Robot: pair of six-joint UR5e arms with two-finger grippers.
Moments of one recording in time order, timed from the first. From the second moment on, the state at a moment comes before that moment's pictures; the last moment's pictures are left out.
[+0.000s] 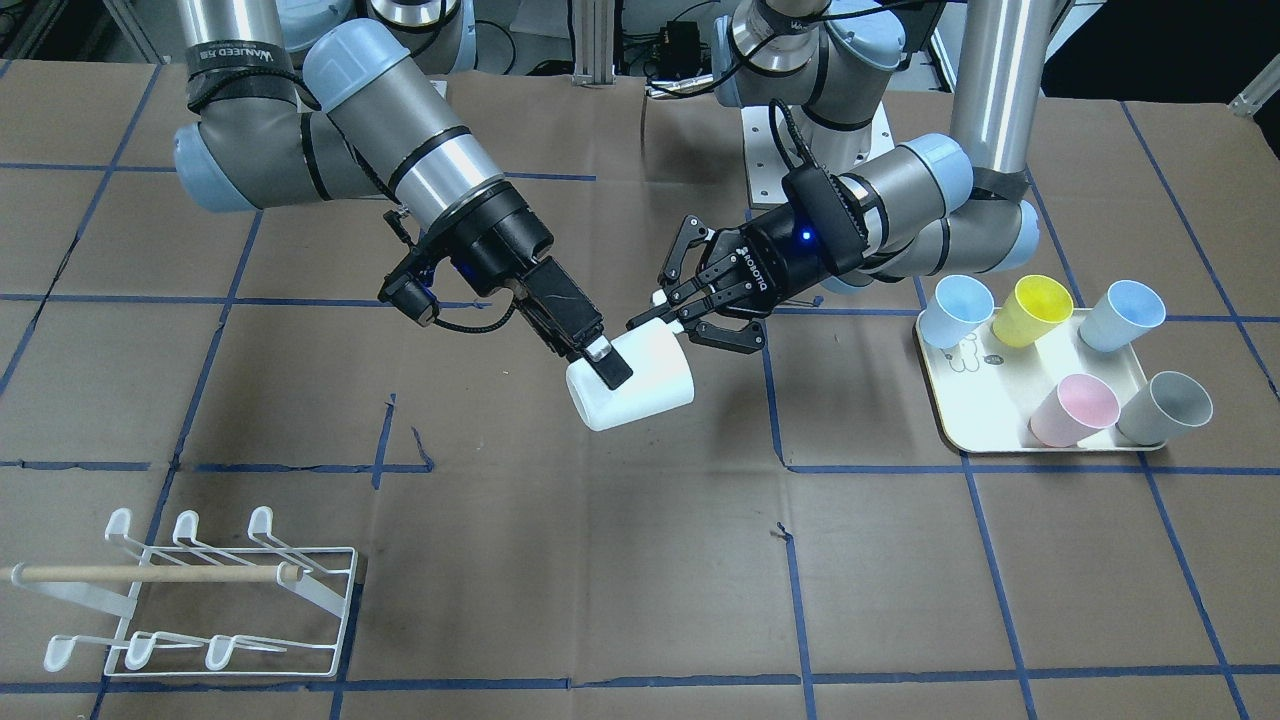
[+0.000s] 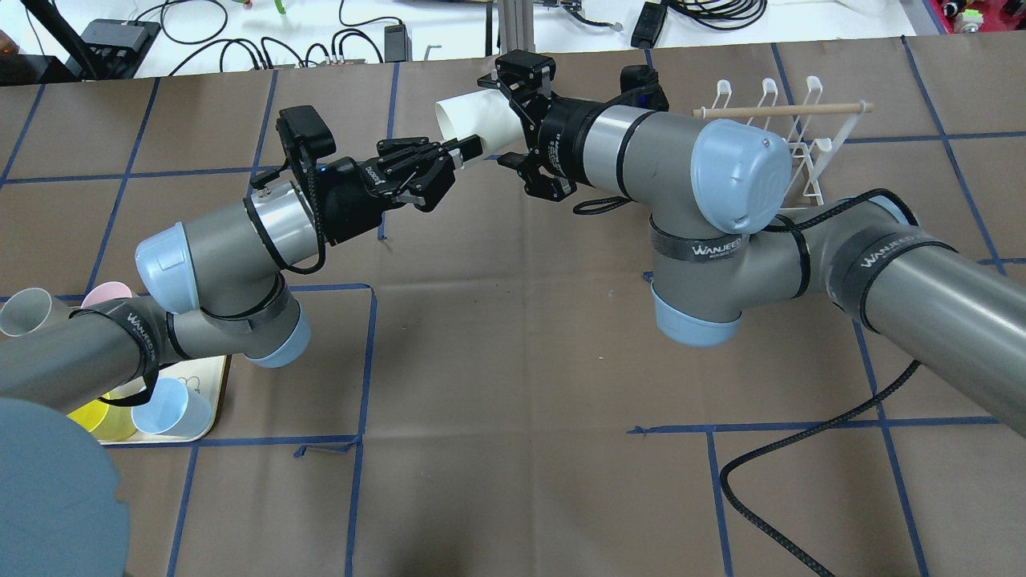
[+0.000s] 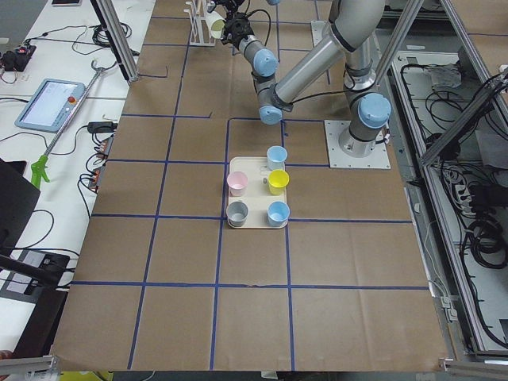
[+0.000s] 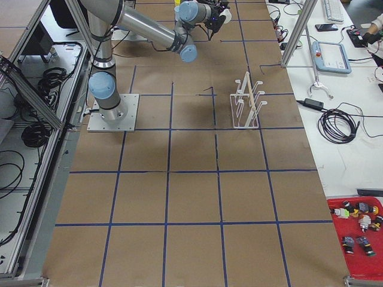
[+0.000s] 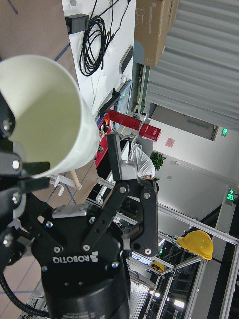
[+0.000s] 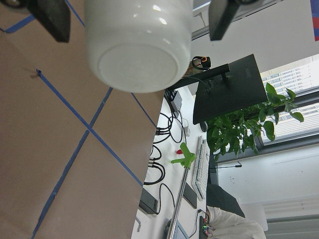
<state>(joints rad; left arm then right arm) -1.47 -1.95 -2.12 0.72 0.42 -0.19 1.78 -1.32 1.96 -3.25 -1.05 1.51</state>
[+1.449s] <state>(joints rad) -1.47 -1.95 -2.13 0.72 0.42 -0.19 1.79 -1.28 1.93 -3.24 -1.04 1.51</state>
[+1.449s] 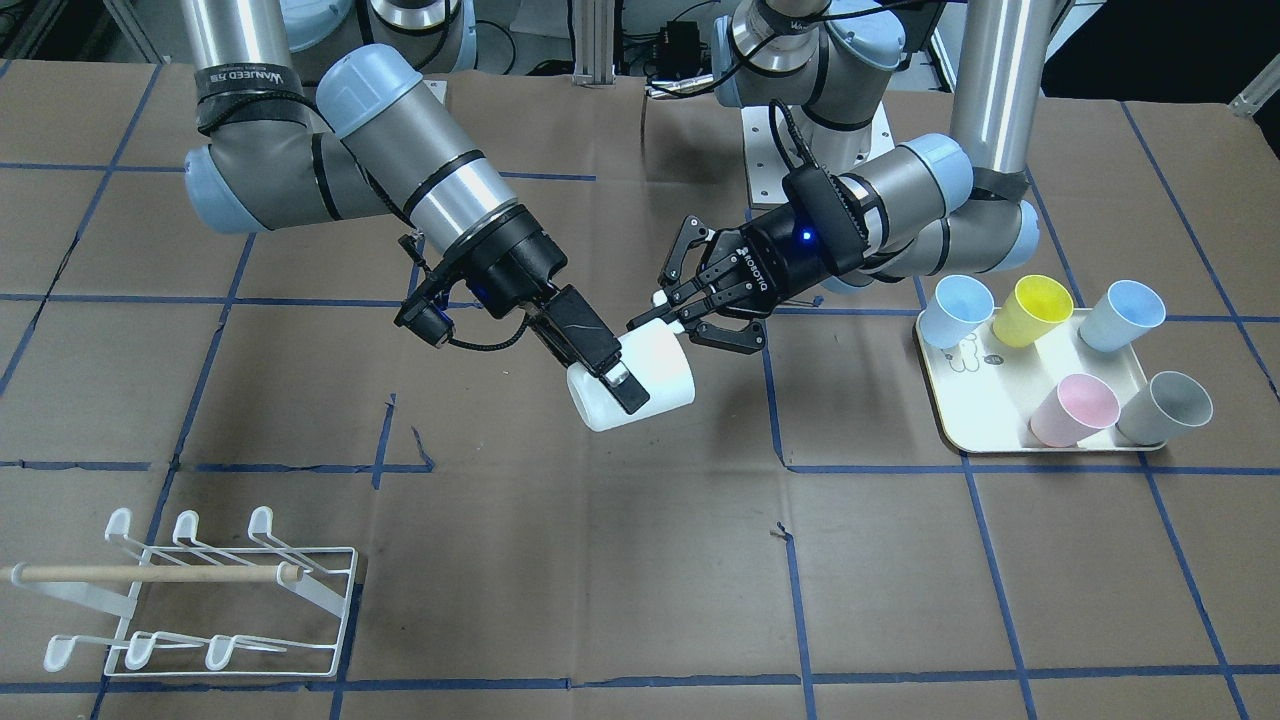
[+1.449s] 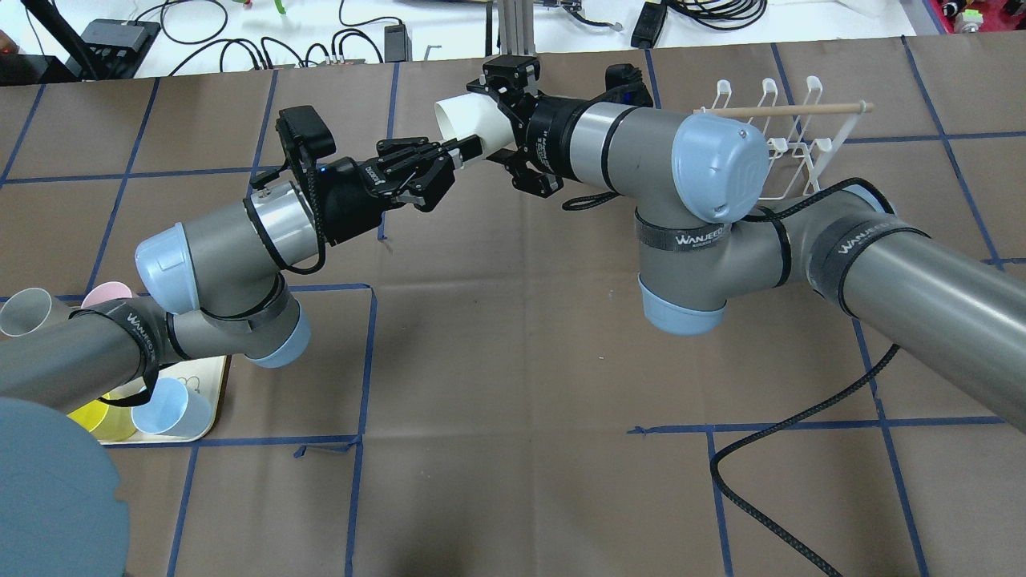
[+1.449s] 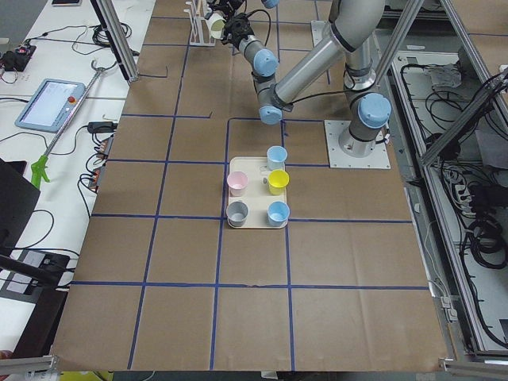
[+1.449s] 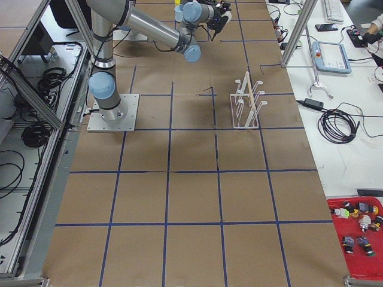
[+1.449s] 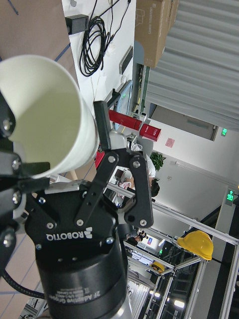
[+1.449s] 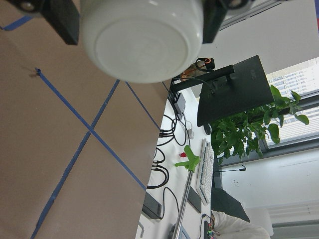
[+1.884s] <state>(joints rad) -1.47 -1.95 -2.13 0.72 0.42 -0.19 1.79 -1.28 1.92 -3.24 -1.04 1.51</state>
